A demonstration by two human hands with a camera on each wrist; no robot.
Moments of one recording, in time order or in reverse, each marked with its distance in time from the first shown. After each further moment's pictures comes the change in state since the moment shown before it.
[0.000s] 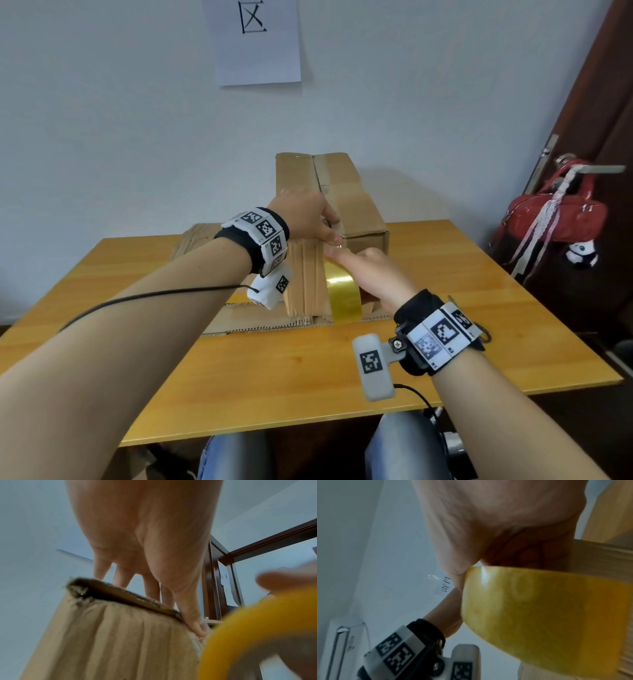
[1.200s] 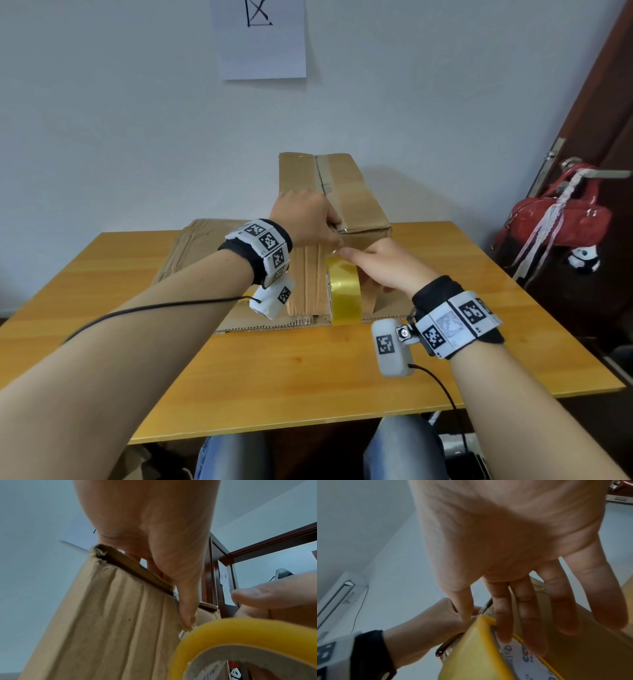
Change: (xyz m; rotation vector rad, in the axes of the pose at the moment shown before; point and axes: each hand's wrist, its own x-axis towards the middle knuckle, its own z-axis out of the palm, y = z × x) left_hand -0.003 0.000 0.018 -0.011 0.172 -0.063; right_hand 0.018 -0.005 -0.022 -0.373 -0.027 -0.056
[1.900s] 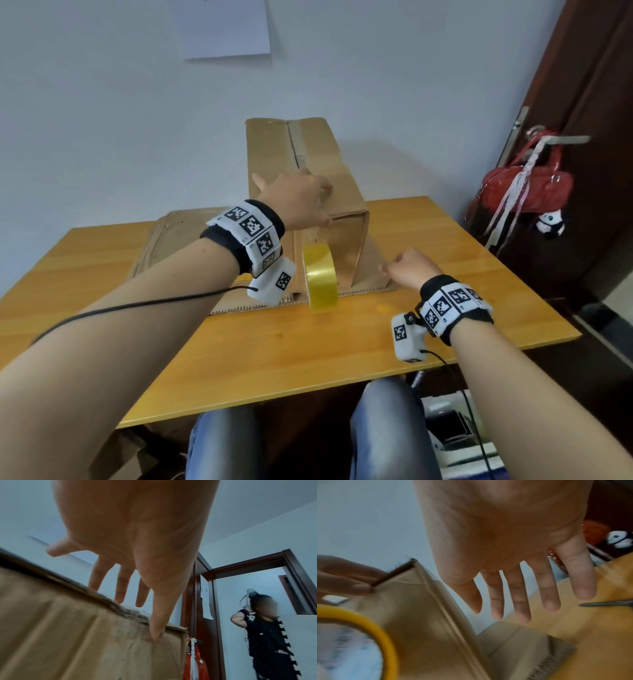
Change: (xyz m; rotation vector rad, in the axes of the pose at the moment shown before) left_hand -0.012 0.044 -0.007 0.009 -0.149 -0.031; right_hand 0.005 0.119 -0.007 -0.170 0.085 0.323
